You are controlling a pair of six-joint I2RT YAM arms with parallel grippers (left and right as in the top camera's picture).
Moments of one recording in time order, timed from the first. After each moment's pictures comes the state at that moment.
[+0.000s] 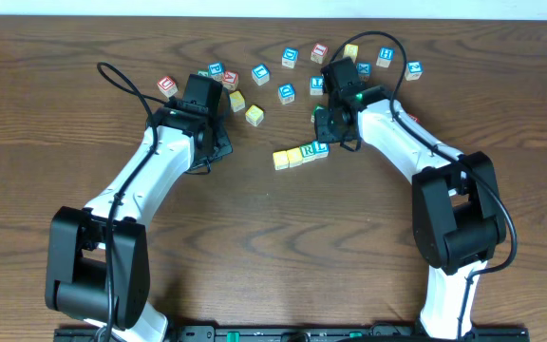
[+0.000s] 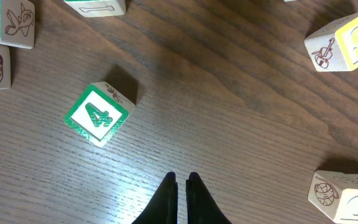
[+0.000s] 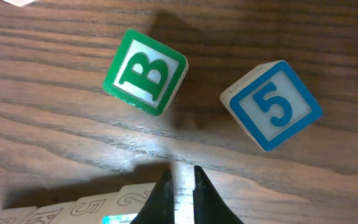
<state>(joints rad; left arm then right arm) -0.25 1.75 1.22 -0.74 -0.06 -0.62 0.37 2.08 1.50 -0.64 0.02 0.29</state>
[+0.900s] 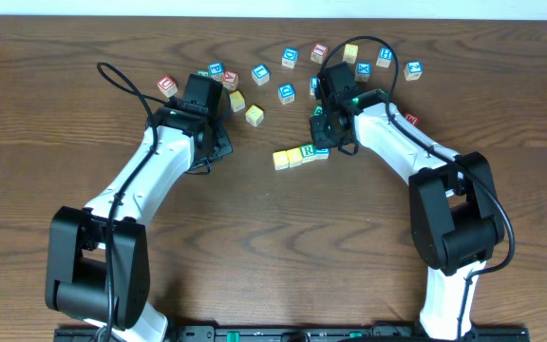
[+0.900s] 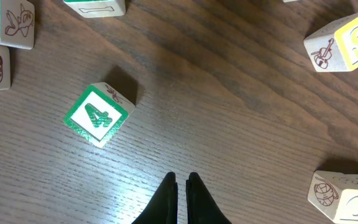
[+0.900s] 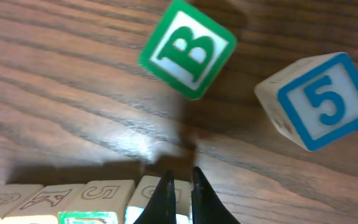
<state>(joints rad) -0.26 1.75 1.22 -0.73 -0.06 -0.62 0.39 2.08 1.49 -0.64 -0.04 0.20</state>
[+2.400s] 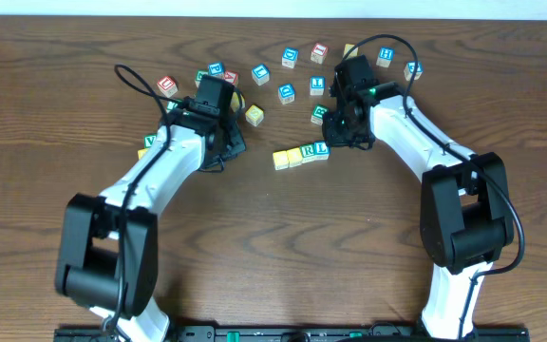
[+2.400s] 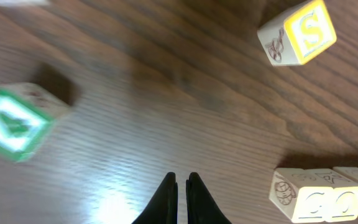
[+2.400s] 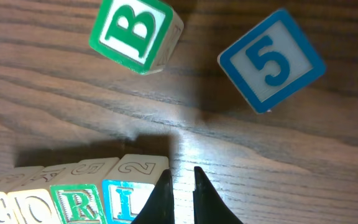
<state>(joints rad) -0.29 1.81 1.22 -0.64 0.04 -0.66 0.32 2.07 1.51 -0.74 -0.11 0.27</state>
